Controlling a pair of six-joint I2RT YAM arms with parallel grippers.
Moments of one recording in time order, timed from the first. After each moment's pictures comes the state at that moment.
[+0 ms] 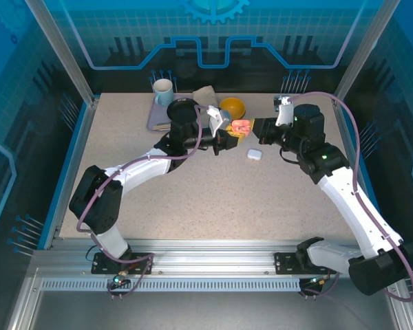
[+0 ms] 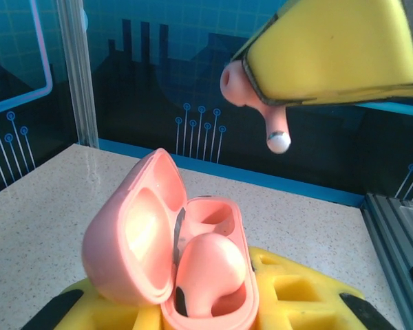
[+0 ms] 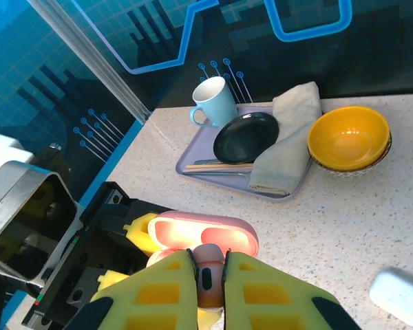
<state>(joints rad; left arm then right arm) -0.56 1.71 1.19 0.42 0.71 -0.03 0.35 1.14 1.20 -0.43 -0.26 0.37</state>
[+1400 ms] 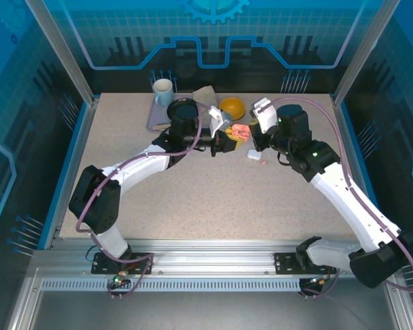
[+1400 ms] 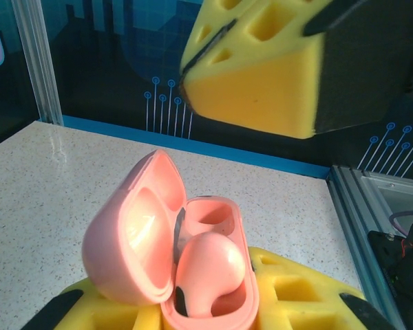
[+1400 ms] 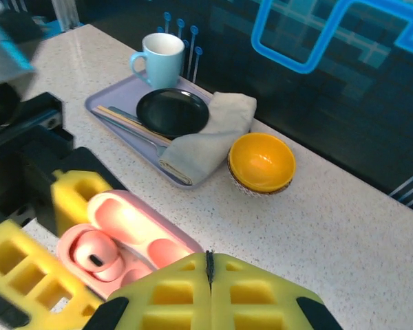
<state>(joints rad) -0.55 1.70 1.24 0.26 0.82 0.02 0.47 1.21 1.27 -0.55 0.03 -0.15</state>
